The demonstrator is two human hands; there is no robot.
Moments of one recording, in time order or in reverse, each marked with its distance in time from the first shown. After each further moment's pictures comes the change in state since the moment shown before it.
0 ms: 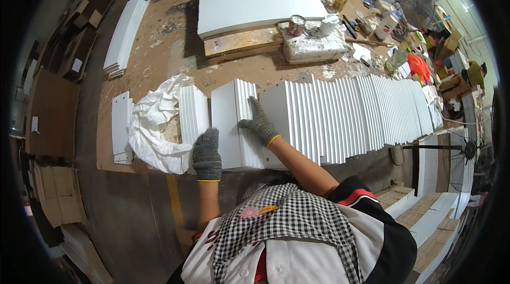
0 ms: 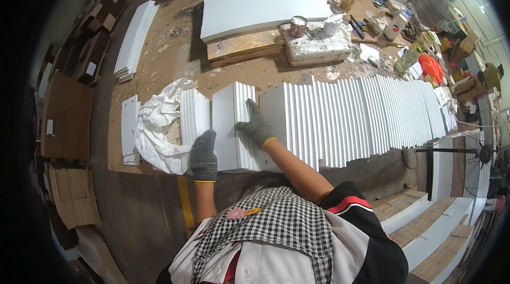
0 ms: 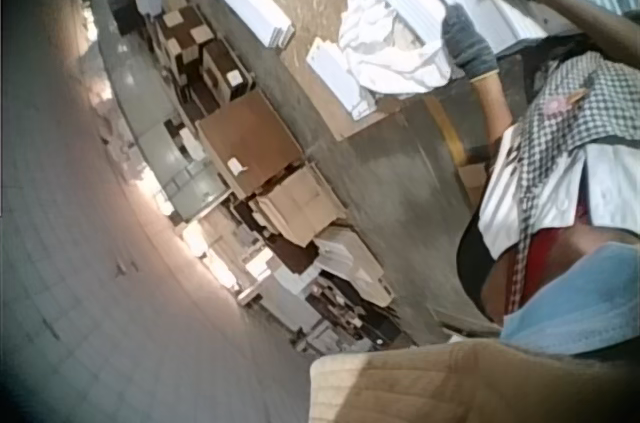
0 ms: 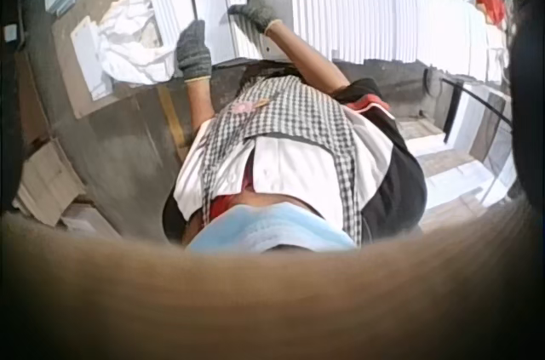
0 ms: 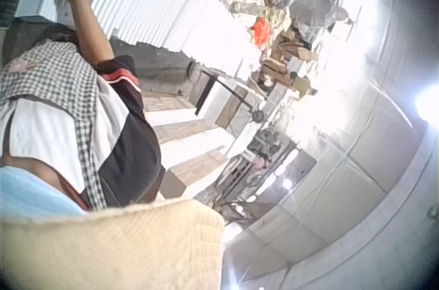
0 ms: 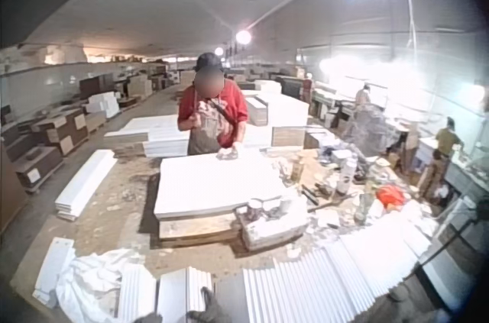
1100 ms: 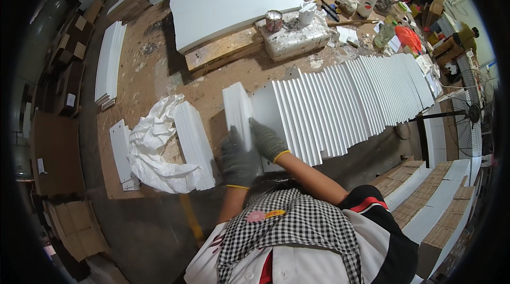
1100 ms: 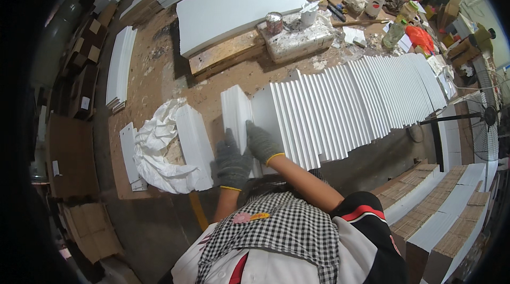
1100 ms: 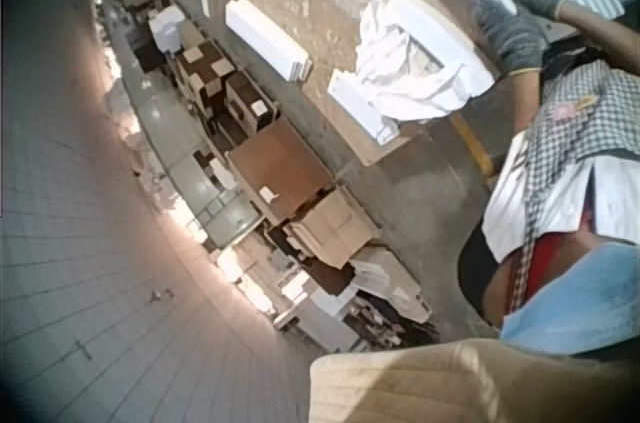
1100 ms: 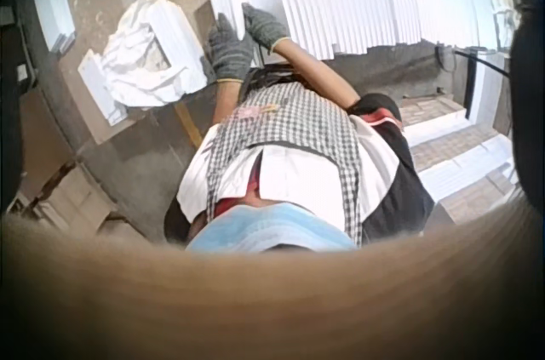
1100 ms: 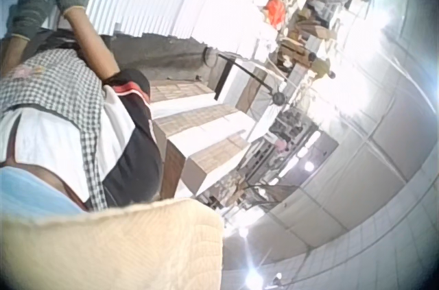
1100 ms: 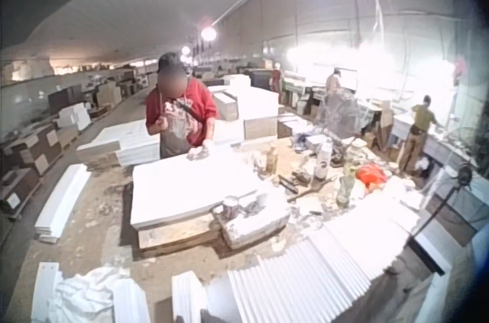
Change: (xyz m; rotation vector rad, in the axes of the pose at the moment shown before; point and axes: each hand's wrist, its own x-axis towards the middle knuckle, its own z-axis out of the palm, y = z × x) left_hand 0.048 0.136 -0.017 -0.176 -0.092 -0.245; right_hand -0.049 -0.024 -0.030 -0.419 -0.018 0.061
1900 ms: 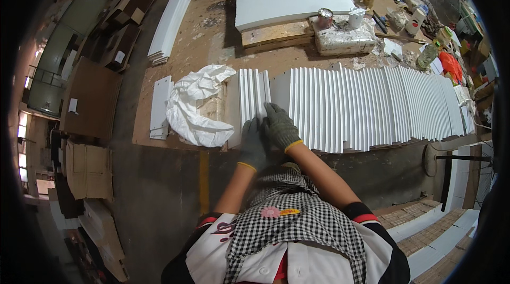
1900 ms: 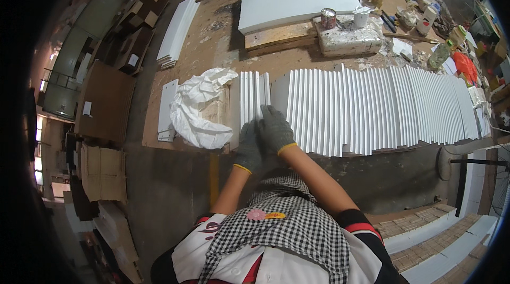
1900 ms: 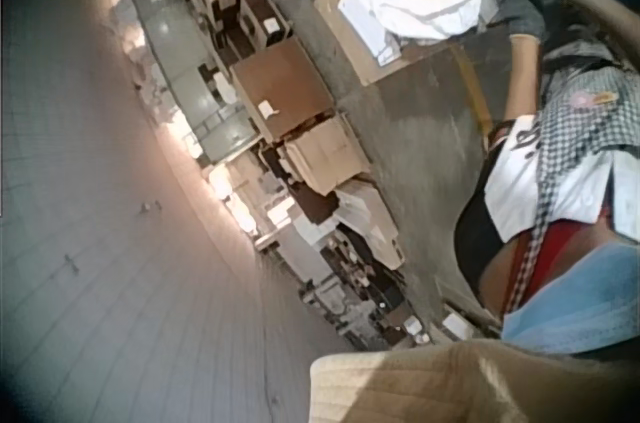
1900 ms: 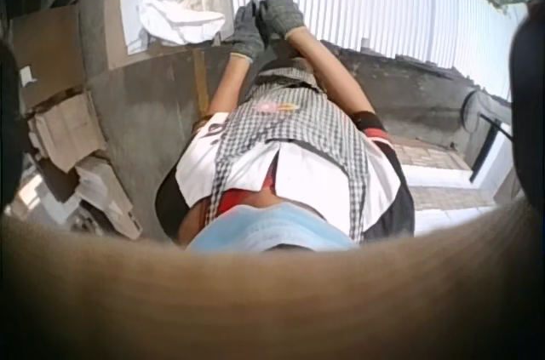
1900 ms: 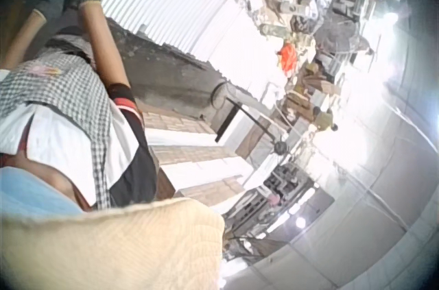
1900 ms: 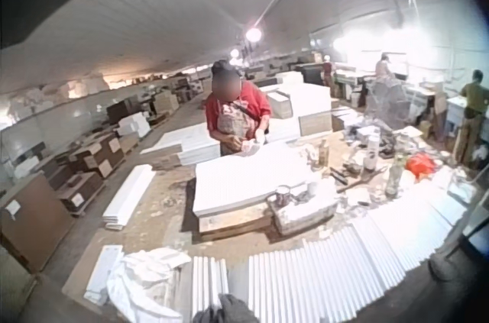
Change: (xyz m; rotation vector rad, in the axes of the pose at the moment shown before) left_hand -0.066 -0.062 0.008 0.341 0.091 0.434; right_hand -0.050 -0.027 0.034 0.057 0.089 -0.366
